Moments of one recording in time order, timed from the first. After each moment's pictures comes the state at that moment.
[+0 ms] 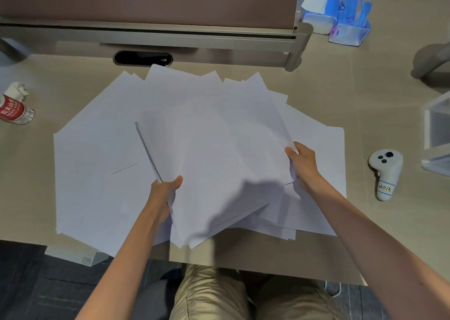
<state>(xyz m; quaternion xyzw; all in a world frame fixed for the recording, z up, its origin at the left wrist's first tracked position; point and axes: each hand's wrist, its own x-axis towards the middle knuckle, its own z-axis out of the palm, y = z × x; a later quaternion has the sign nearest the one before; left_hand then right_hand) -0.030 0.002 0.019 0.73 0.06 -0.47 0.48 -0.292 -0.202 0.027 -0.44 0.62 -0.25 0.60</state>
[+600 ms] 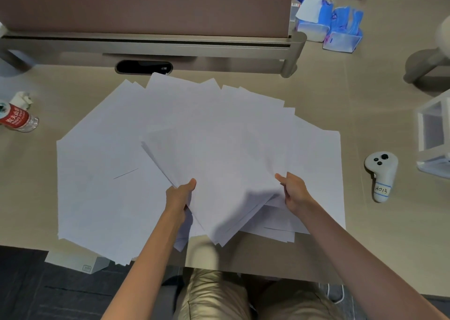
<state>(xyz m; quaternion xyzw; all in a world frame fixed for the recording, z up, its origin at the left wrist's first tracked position) -0.068 -0.016 0.025 0.74 0.11 -0.47 0.47 -0.303 -0.155 0.016 -0.28 0.63 -0.19 0.70</state>
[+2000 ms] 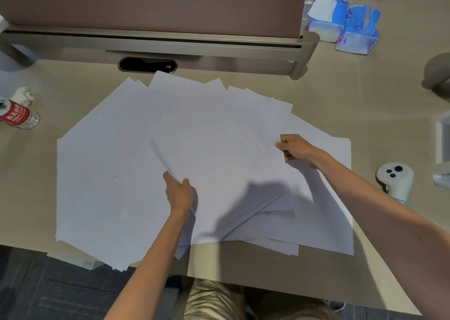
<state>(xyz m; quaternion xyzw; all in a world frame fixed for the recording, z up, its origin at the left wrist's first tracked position) -0.063 -0.040 0.013 0.87 -0.04 -0.30 0.40 -0.258 -0.273 0.042 -0.62 0.54 0.04 0.56</state>
